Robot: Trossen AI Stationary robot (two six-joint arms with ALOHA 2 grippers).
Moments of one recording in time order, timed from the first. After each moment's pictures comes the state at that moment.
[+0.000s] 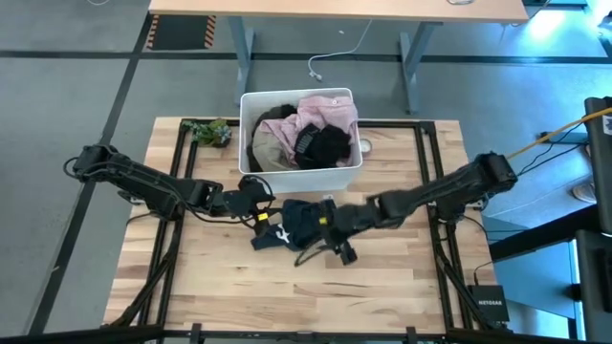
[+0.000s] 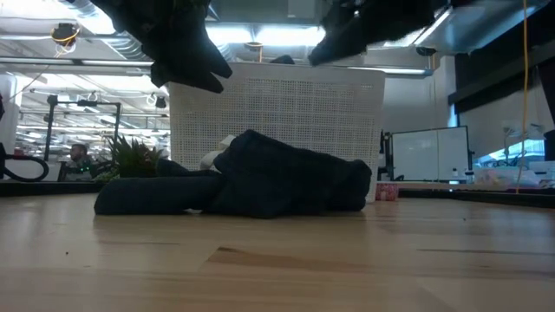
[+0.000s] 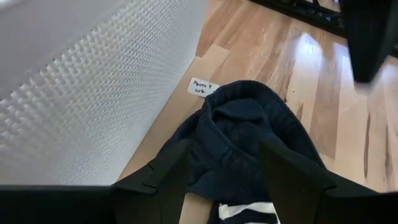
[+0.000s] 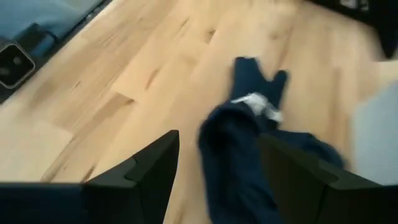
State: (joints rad) left arm -0.23 1.23 0.76 -0.17 -0.46 -0.52; right arm 0.28 1.59 0.99 -0.12 -0.01 -0.19
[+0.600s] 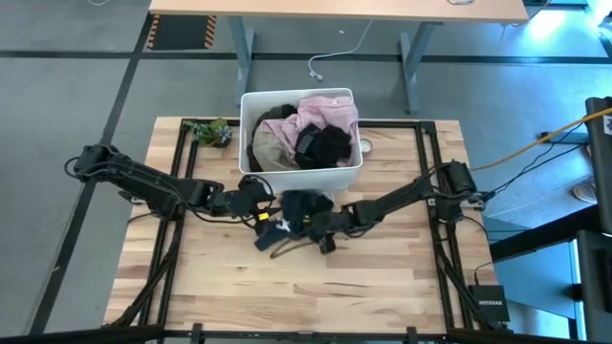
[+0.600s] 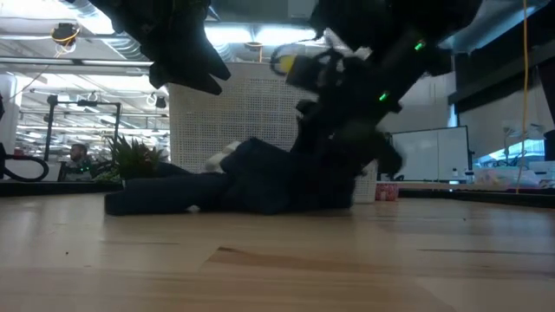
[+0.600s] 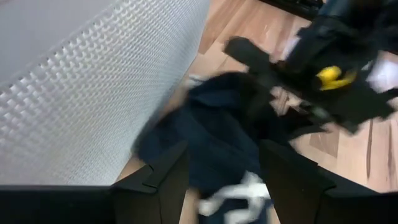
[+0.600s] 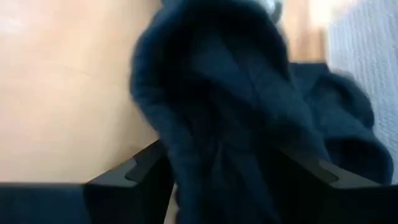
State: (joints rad) left arm -0.23 1.23 0.76 -0.17 -0.47 -0.54; right arm 0.18 1.91 1.02 0.00 0.28 -0.27
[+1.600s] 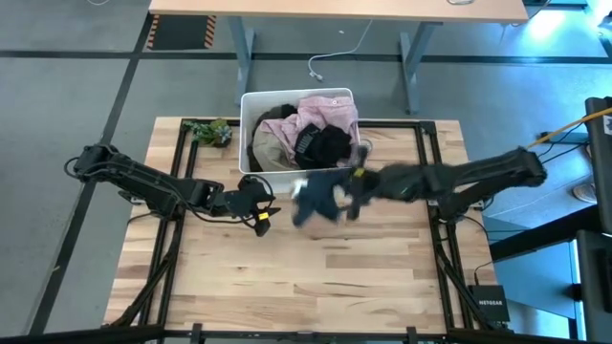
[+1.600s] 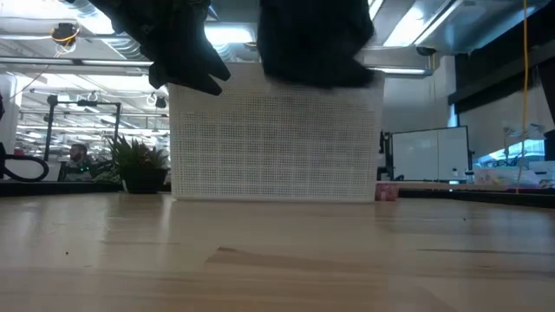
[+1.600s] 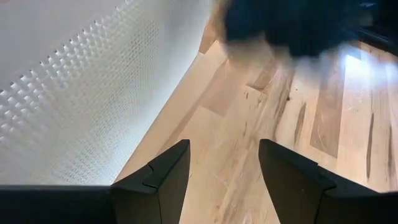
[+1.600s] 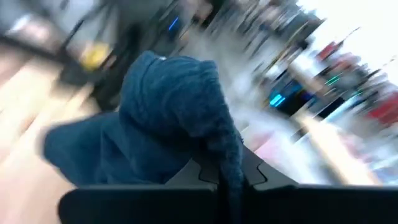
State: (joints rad) left arm -0.23 1.23 0.76 -0.18 -0.47 -0.54; right arm 0.15 1.22 1.15 -0.09 0.44 -0.45
